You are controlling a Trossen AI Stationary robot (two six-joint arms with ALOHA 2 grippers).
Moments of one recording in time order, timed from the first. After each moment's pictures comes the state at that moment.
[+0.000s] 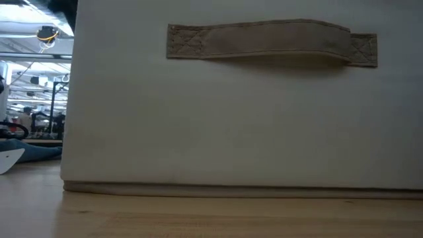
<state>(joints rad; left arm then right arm) 0.25 1.06 0.80 -0.78 -0.34 -0.03 0.24 0.85 0.65 -0.35 0.59 -0.06</state>
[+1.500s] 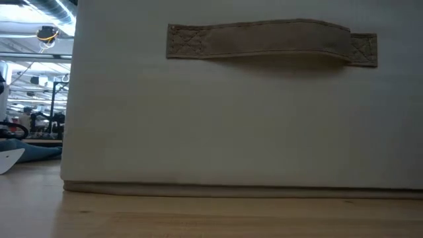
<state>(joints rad) 0.28 1.25 0.85 0.39 -0.43 0.35 0.24 0.85 0.65 -0.34 0.59 -0.05</state>
